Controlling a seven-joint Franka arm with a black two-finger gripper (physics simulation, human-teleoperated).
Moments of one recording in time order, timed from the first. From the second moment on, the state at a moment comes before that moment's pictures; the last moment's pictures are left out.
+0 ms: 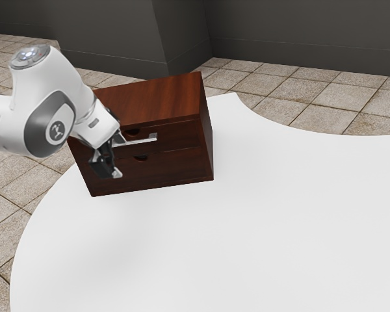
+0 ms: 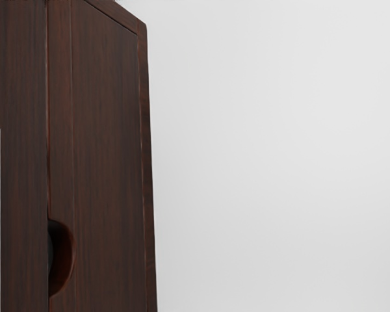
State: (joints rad) arm 0.60 -0.13 -0.32 -1.95 0.02 2.25 1.24
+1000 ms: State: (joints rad) arm 0.56 0.03 -0.32 -1.89 0.12 2.38 1.13
